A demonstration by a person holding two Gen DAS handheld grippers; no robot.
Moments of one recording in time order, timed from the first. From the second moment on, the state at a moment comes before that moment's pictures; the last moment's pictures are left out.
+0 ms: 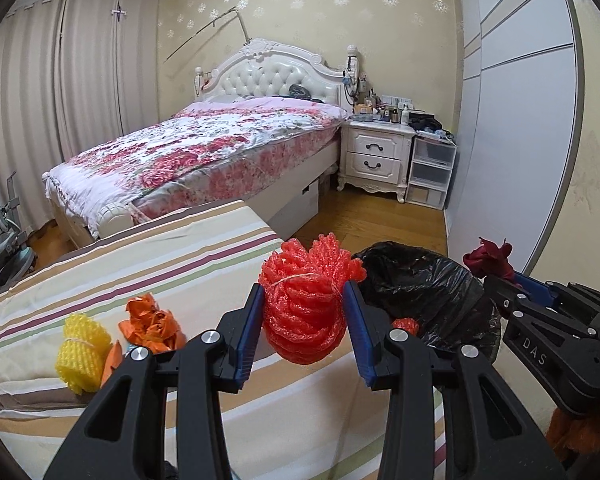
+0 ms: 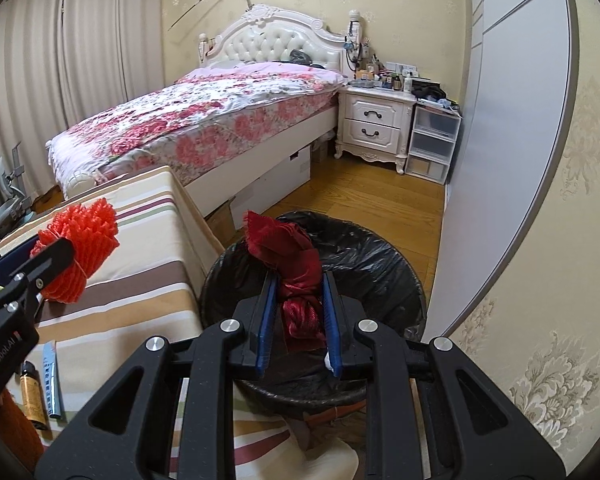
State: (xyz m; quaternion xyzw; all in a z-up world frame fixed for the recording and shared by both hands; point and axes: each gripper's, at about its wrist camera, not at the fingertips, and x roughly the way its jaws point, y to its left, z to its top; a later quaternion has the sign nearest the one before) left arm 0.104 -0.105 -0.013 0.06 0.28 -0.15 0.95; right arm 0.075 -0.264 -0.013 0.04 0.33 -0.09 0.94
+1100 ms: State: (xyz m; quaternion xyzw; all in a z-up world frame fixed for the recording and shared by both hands) left arm 0.143 -0.171 -0.044 0.10 0.30 -0.15 0.93; right arm 0.106 -0.315 -0.036 0.08 0.34 -0.13 0.93
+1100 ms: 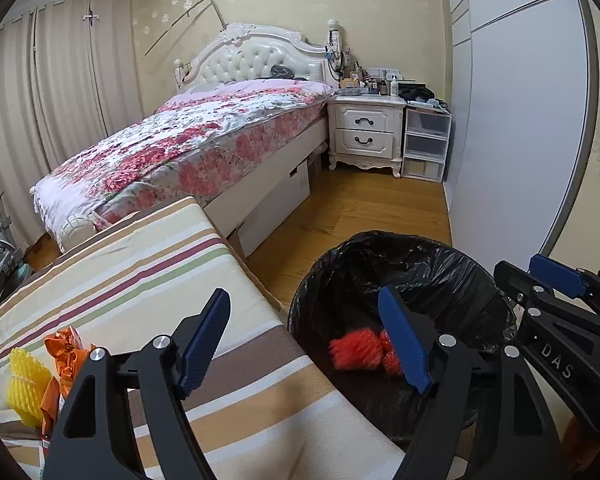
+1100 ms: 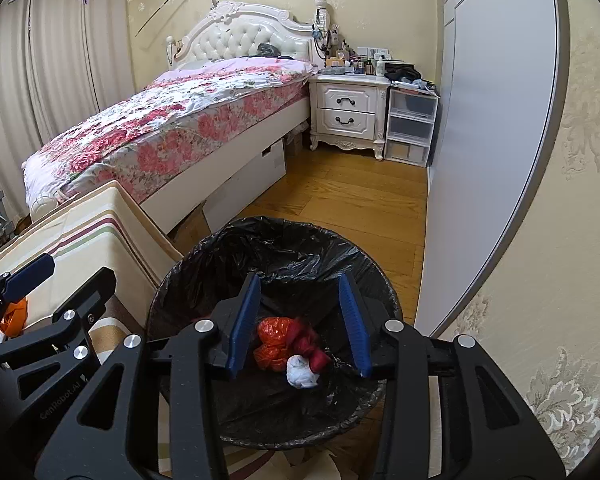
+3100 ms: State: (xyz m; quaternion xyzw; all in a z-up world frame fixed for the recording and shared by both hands) left arm 0.137 0.091 -0.060 -0.03 0.40 -0.03 0.91; right arm 0.118 -0.099 -0.017 -0.01 0.36 0.07 0.93
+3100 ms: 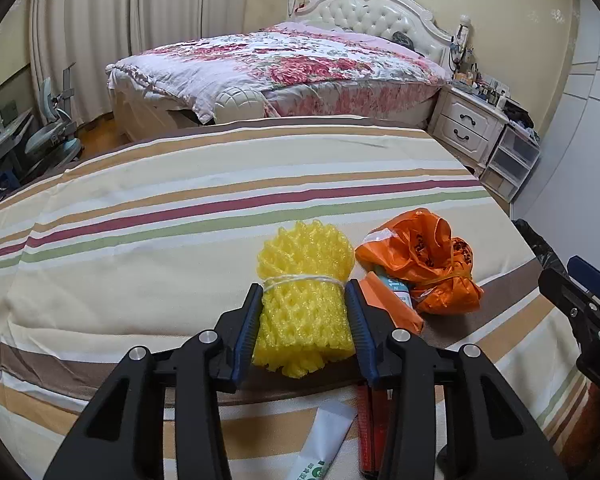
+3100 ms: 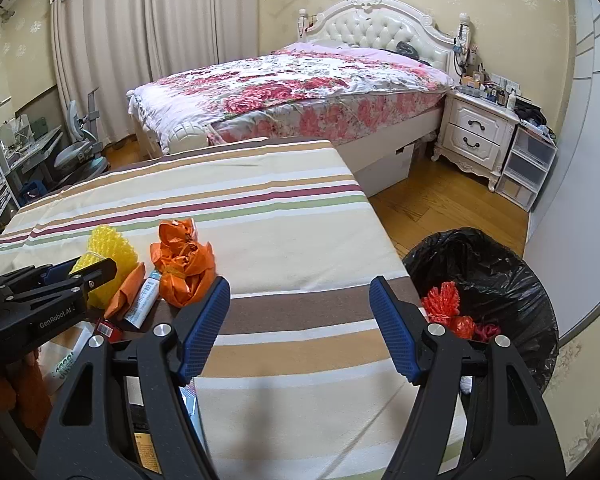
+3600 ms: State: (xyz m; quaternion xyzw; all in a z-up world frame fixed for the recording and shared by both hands) left arm 0.111 0.129 -0.035 -0.02 0.36 0.03 0.93; right arm 0.130 -0.057 -0.020 -0.03 0.37 0.11 0.92
